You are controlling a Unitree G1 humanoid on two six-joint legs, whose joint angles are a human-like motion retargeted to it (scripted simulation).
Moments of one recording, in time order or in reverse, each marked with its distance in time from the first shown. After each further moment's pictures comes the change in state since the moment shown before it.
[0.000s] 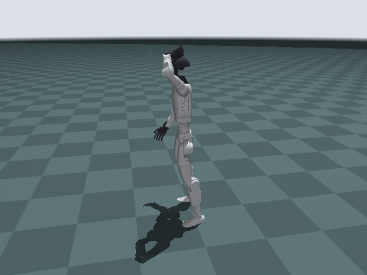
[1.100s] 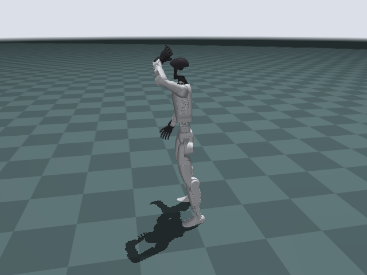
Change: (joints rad) left arm 0.267 -0.079 0.052 0.060 -0.123 -0.051 -0.079; right arm 0.016 0.030 -0.018 0.065 -0.023 -0.011 -0.031; waist -0.040 -0.050 0.071; left_leg 0.016 0.006 0.013 0.011 0.001 0.023; right_leg 0.005 0.006 0.018 0.010 0.005 0.000
